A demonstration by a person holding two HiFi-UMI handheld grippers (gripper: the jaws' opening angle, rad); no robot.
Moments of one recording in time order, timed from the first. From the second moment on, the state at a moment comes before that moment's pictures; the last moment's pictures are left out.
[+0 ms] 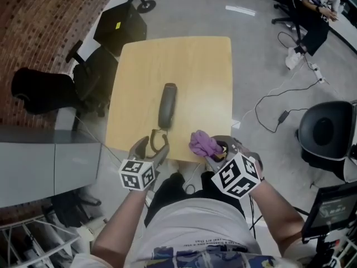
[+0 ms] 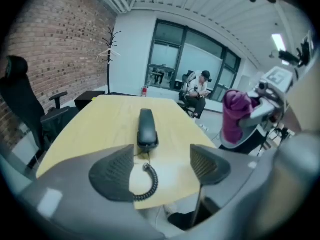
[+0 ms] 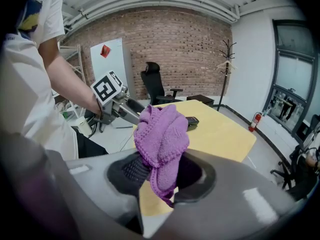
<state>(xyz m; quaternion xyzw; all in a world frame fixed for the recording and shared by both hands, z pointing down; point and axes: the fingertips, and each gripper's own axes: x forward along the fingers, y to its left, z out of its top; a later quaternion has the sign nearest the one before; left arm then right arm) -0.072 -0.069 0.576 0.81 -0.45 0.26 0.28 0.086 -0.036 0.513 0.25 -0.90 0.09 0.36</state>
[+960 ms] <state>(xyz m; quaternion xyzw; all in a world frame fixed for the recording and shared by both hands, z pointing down) -0.144 0.174 0.477 0.91 -0.31 0.09 0.27 -0.055 0.153 0.468 0.27 -0.89 0.07 0.37</state>
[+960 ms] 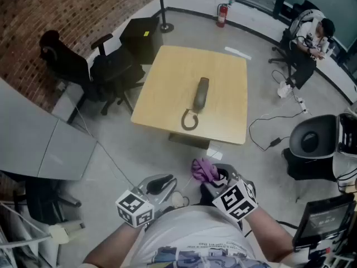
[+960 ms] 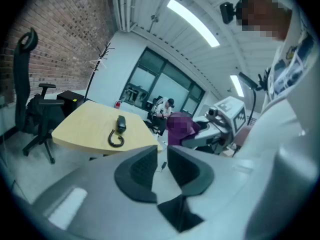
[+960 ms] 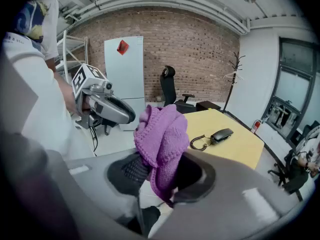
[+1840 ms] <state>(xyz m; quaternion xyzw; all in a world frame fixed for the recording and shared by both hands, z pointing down) -0.053 0.293 0.424 0.93 -0.29 0.06 0.22 0.038 0.318 0.437 0.29 -0.90 0.03 0.33</state>
